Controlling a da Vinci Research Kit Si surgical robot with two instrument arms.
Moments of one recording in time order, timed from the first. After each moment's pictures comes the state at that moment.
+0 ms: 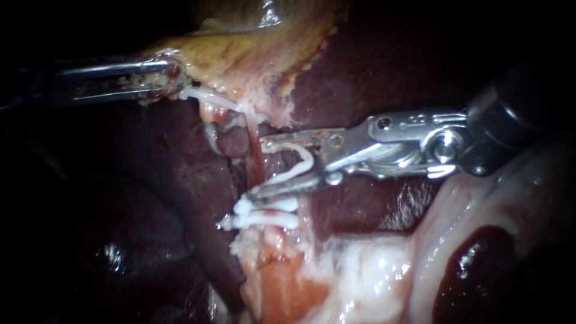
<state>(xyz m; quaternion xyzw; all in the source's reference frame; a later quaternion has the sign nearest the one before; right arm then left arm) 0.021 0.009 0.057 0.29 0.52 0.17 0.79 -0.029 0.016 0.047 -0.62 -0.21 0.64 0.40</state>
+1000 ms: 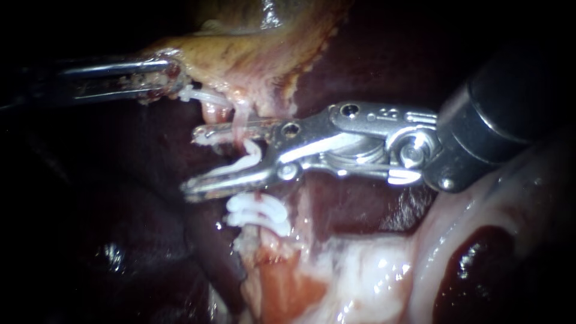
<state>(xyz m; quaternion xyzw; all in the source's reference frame) 0.024 0.009 0.050 0.32 0.58 0.18 0.73 -0.029 0.016 0.048 -0.62 -0.21 0.64 0.40</state>
